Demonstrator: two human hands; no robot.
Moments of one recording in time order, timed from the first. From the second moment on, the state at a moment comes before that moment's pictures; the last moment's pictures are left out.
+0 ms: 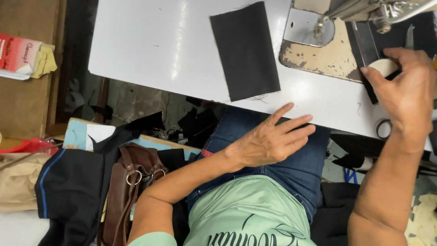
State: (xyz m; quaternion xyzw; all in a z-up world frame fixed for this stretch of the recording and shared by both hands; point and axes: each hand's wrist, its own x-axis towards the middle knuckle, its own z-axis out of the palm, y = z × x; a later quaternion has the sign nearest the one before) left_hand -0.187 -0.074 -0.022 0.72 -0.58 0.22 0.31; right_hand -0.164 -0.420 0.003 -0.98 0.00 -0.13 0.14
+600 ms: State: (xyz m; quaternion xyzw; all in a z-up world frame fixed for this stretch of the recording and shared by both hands) left_hand -0.218 -0.054 -0.022 0.73 -0.48 0.14 0.47; right_hand -0.184 -0.463 -0.020 -0.91 0.16 -0.03 0.37
